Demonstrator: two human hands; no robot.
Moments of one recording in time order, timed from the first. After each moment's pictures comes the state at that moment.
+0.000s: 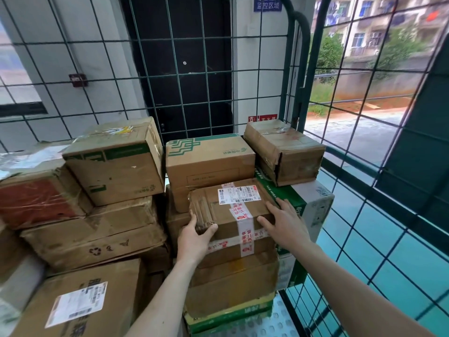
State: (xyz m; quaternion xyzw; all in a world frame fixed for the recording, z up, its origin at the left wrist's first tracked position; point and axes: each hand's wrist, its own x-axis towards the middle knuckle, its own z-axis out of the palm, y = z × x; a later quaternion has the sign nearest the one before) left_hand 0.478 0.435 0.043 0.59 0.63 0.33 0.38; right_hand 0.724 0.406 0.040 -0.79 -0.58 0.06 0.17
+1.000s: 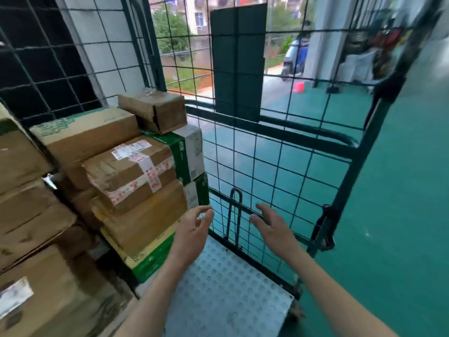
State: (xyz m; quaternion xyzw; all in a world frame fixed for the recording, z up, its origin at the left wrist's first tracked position) left_hand 0.470 0.147 0.040 0.80 0.28 0.19 0.50; right_hand 0.615 -0.019 0.017 -0.81 -0.27 0.19 0.49
